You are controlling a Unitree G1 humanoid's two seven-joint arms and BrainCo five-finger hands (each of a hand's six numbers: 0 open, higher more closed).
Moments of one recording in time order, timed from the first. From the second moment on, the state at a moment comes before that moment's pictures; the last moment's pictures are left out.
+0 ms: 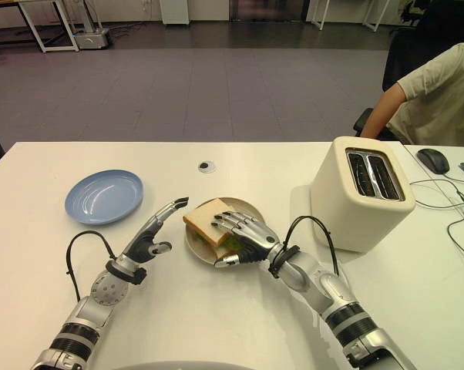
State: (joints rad) left arm -0.08 0.29 -0.15 0.37 0.33 -0.83 -0.01; right arm -0.21 -0.59 0.45 0.15 -0.75 -0.47 -0.02
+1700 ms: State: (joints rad) left arm -0.23 0.60 -0.46 0.38 0.81 -0.60 0.56; right arm -0.32 -0.54 0.45 0.58 -0.73 -0.60 -0.51
